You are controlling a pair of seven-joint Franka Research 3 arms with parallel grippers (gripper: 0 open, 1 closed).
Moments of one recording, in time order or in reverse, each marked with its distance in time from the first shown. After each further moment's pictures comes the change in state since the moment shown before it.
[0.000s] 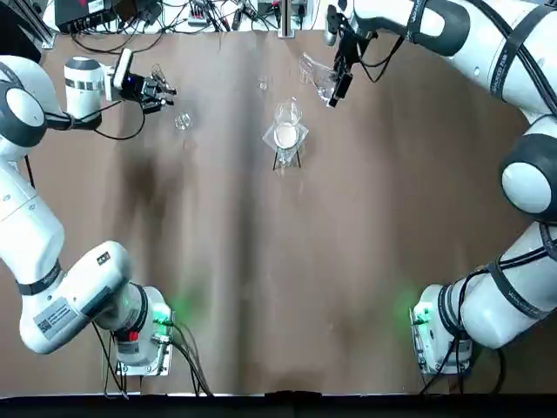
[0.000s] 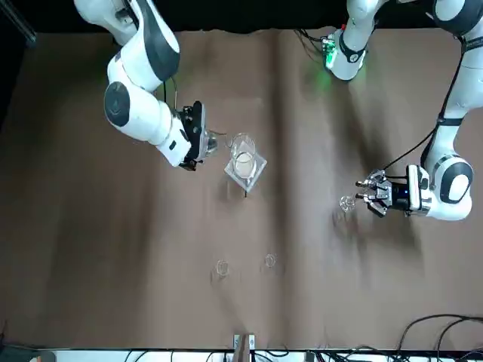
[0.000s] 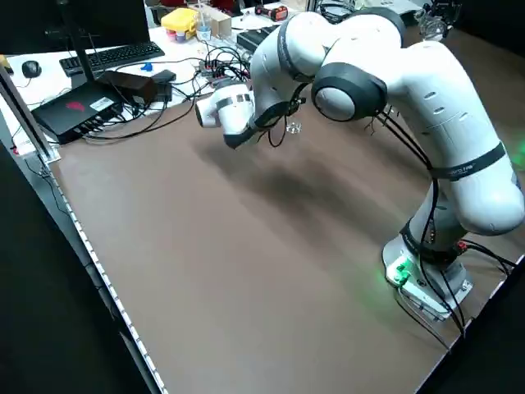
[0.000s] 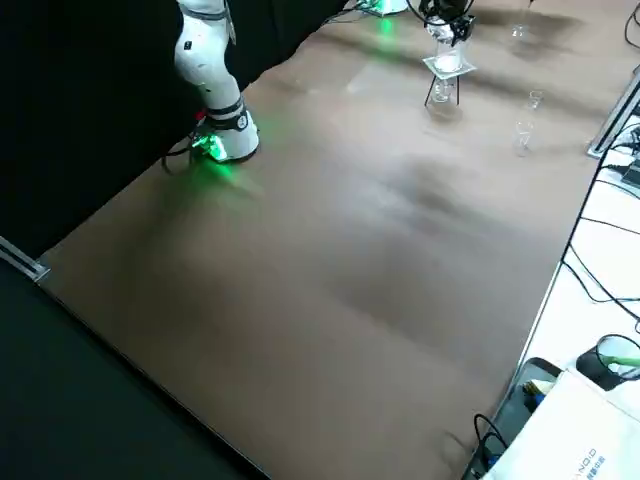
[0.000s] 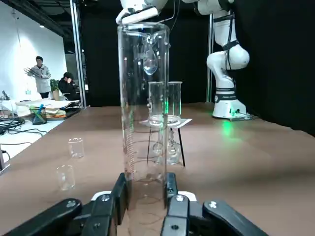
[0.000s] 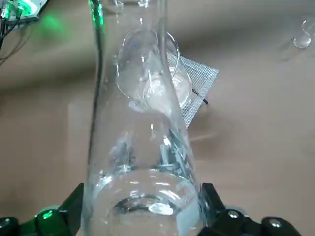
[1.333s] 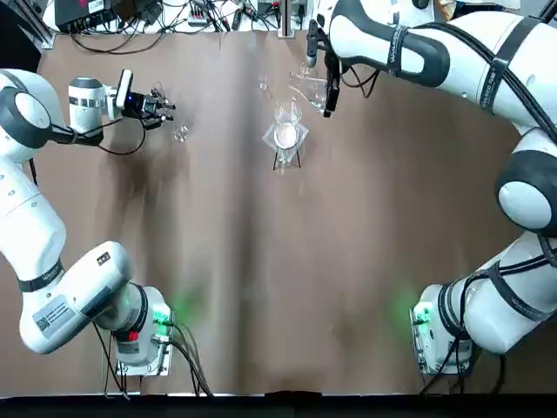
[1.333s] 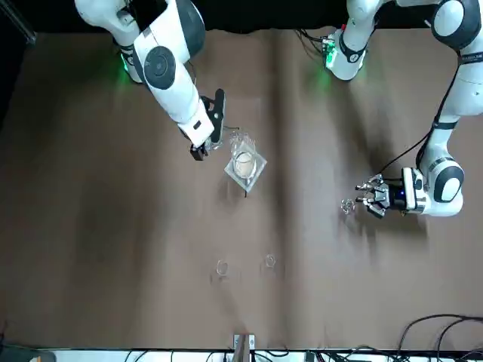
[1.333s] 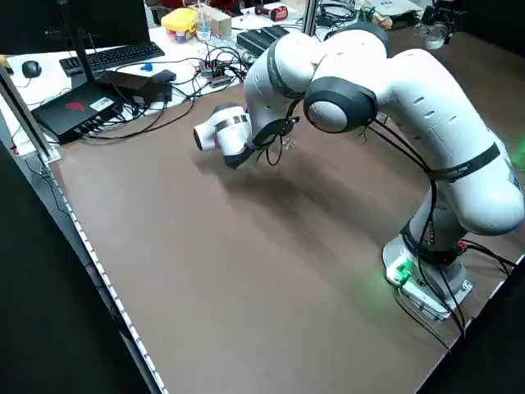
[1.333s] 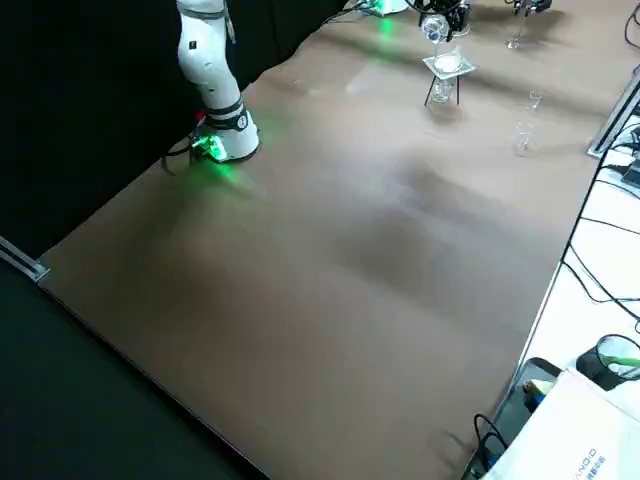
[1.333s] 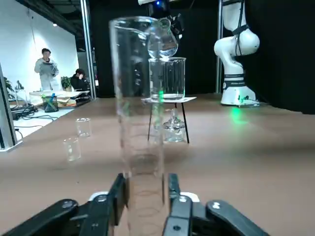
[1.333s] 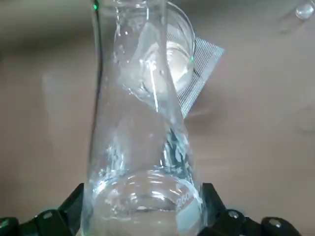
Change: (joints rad) left arm -0.005 0.078 0.066 0.002 0.000 0.040 0.102; right arm 0.126 0.000 0.001 0.024 -0.256 -0.002 0.213
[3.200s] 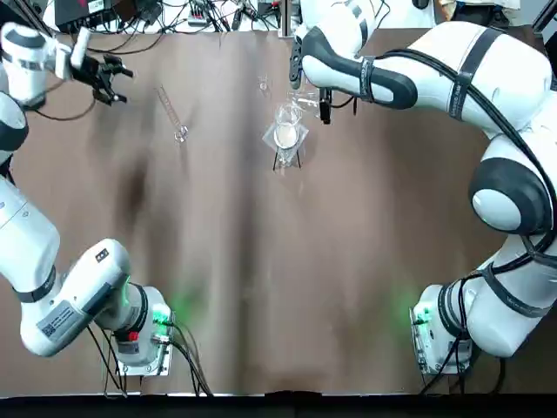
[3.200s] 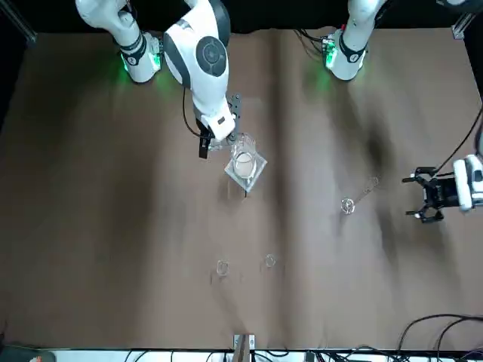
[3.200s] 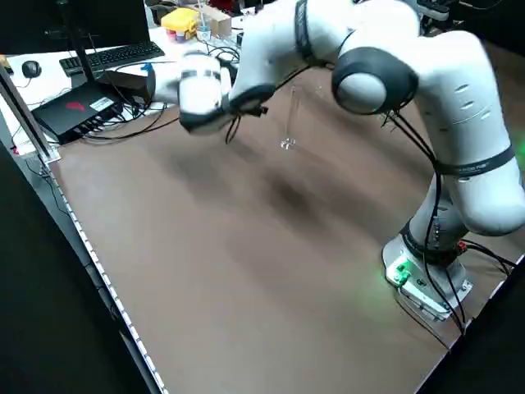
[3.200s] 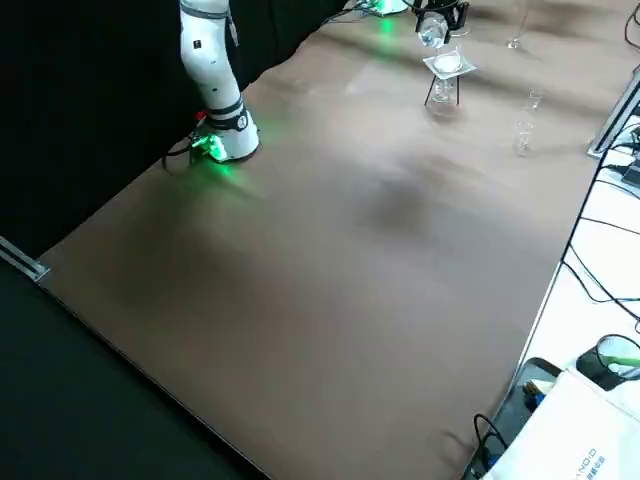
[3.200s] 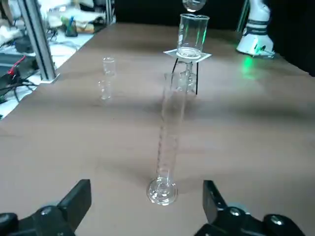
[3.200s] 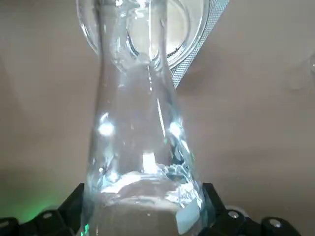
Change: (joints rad) left arm 0.082 -0.208 0.022 0.122 0.210 0.023 -0.314; right arm 0.112 0.114 0.000 0.160 -0.284 -0.180 0.195
